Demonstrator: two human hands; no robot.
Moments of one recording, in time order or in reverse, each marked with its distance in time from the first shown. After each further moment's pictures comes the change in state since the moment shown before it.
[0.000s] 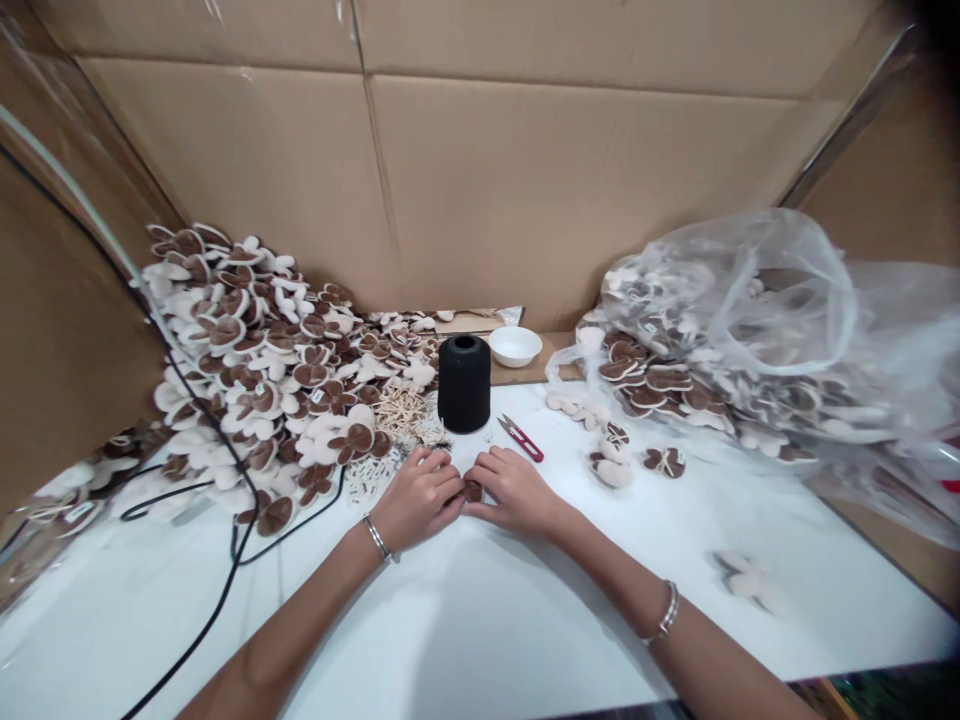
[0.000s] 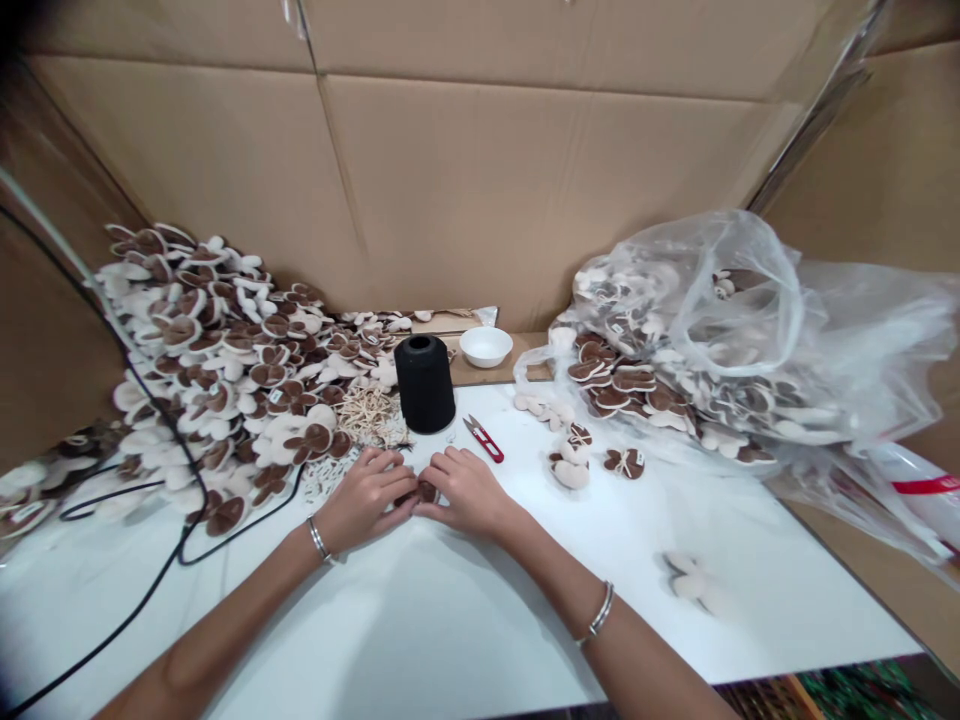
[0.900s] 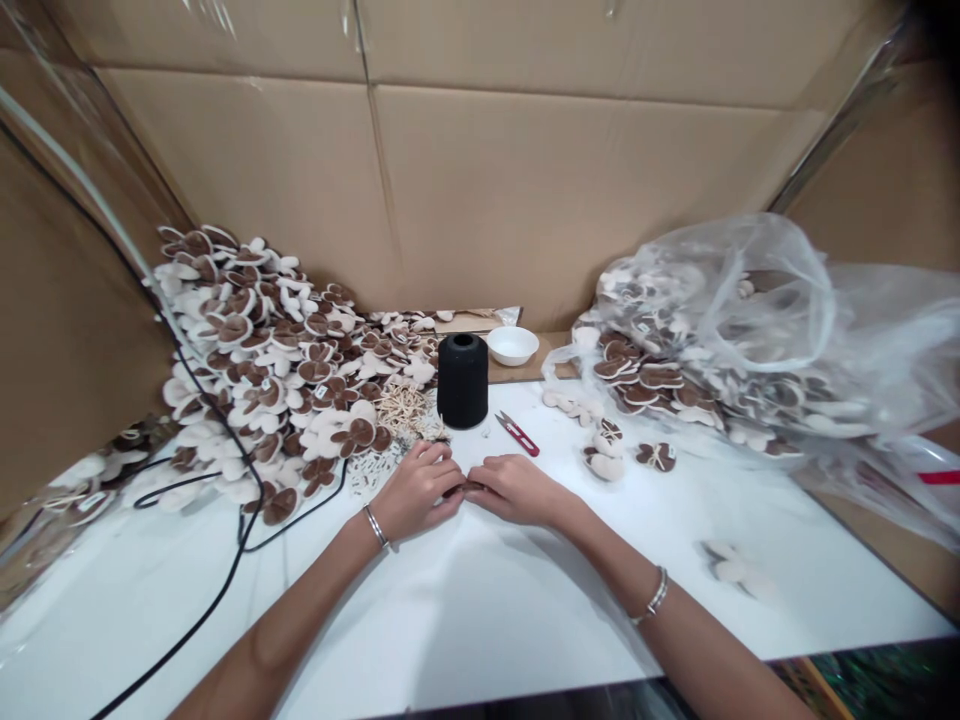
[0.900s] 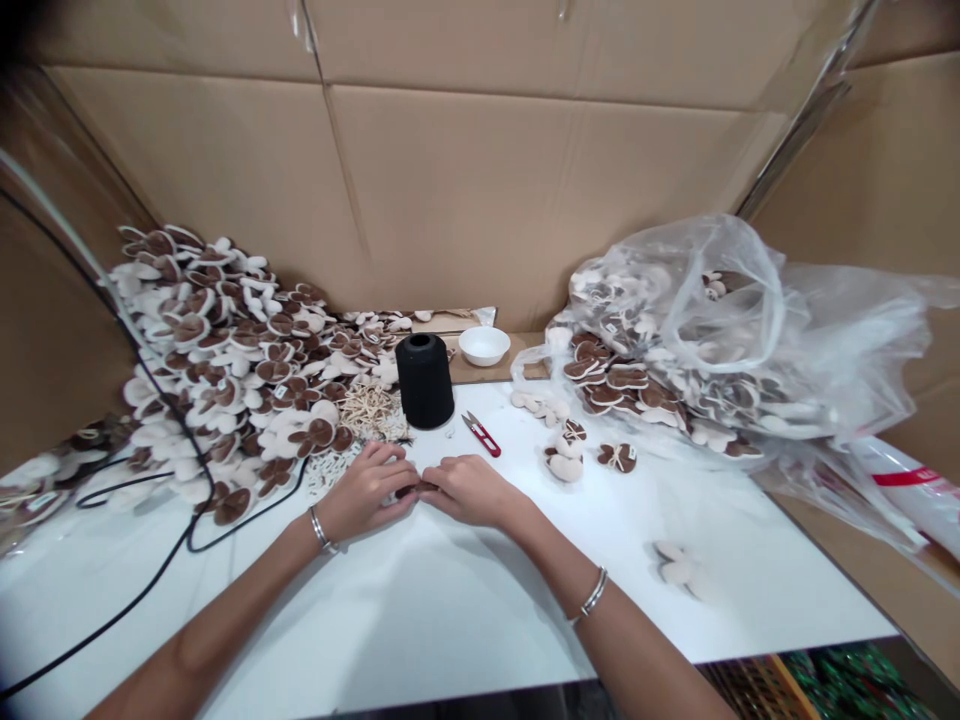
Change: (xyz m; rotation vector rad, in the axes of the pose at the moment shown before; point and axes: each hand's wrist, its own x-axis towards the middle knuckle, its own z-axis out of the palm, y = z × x) left_hand 0.001 0.004 -0.007 -0.035 0.014 0.015; right_hand -0.004 0.000 -0.015 -0.011 -0.188 -0.033
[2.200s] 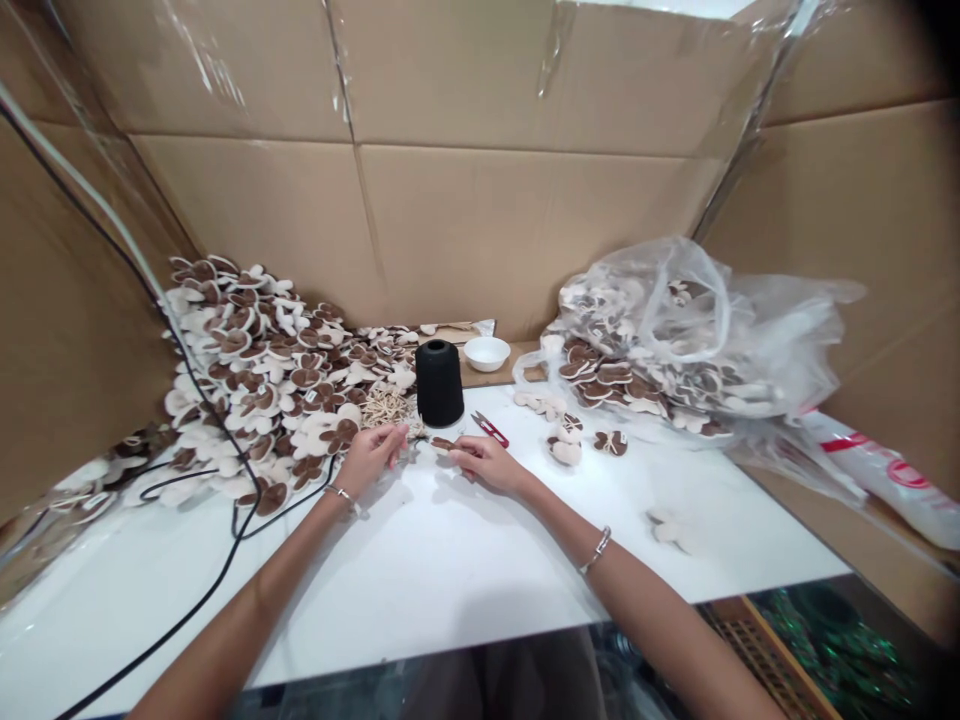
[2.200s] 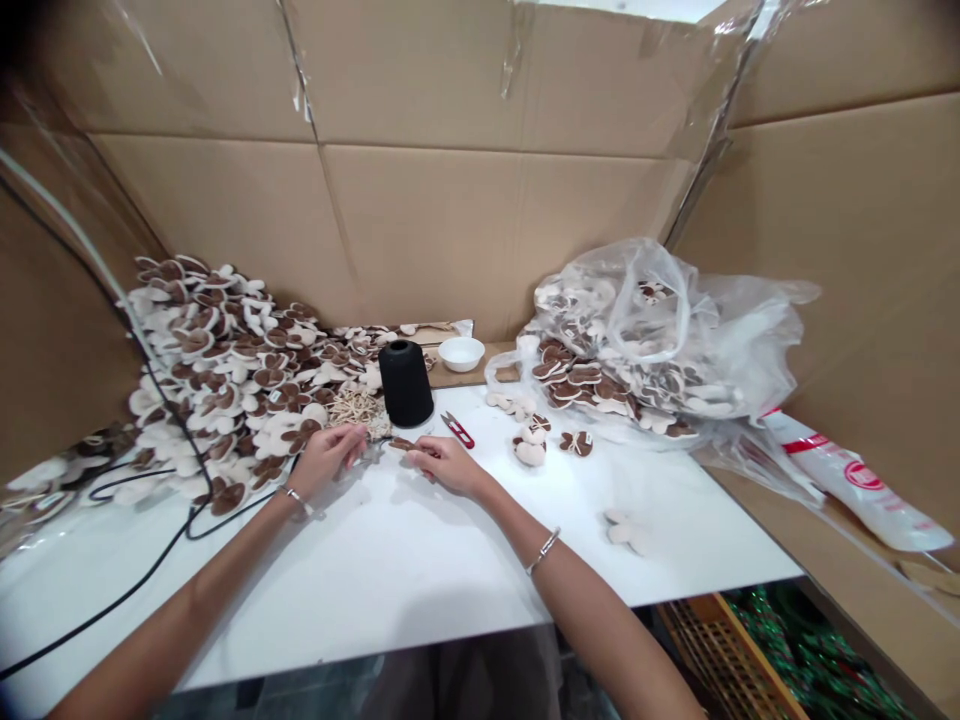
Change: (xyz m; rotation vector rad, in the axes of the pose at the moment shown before) left_hand -0.007 -0.028 -0.009 -0.644 0.188 -0.750; right_hand -0.001 0.010 0.011 0.964 0.175 0.301
